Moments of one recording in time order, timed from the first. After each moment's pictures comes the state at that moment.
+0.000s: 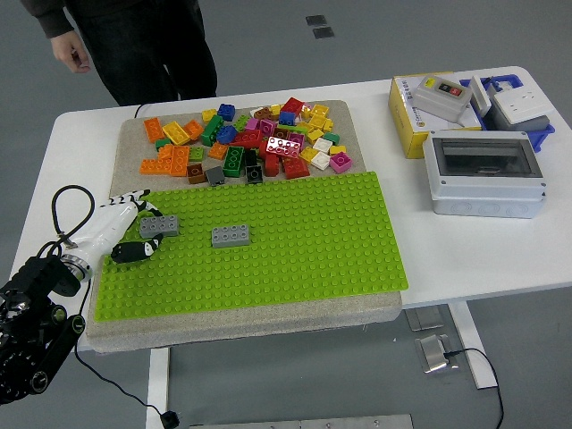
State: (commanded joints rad) left arm -0.35 0.25 -1.13 -0.94 2.18 0.15 -0.16; right arm 0.11 -0.08 1.08 0.18 -1.09 -0.02 -0.25
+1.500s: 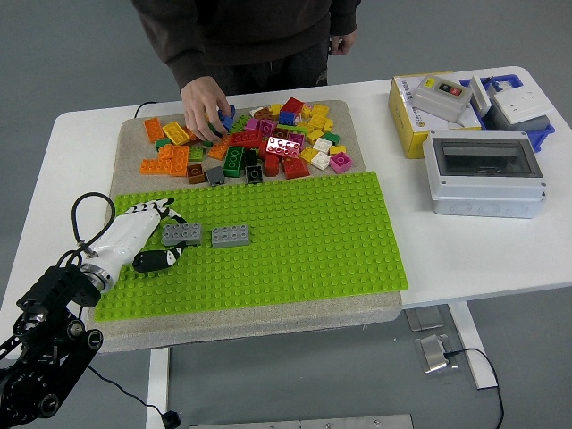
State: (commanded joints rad) left arm -0.26 0.23 -1.12 -1.14 2.16 0.09 -0.07; right arm 0.11 -0.09 1.08 0.18 -1.06 -0.03 -0.25
